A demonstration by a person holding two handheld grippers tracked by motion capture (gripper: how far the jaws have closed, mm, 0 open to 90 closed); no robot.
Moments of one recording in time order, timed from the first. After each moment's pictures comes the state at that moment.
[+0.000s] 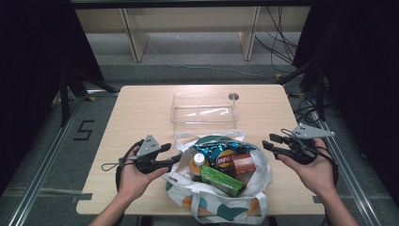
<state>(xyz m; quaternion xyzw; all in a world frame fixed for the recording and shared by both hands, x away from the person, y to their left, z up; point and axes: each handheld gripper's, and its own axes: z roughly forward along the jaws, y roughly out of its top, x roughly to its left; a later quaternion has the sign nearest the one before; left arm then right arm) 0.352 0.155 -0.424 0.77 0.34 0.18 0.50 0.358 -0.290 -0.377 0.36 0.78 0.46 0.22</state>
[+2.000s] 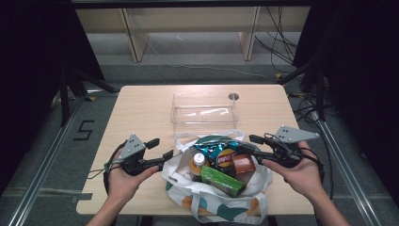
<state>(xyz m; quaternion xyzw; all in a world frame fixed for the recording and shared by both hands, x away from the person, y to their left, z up) 0.346 0.172 -0.416 0.73 0.36 0.20 0.54 0.349 -0.242 -0.368 0.29 0.80 0.50 0.17</state>
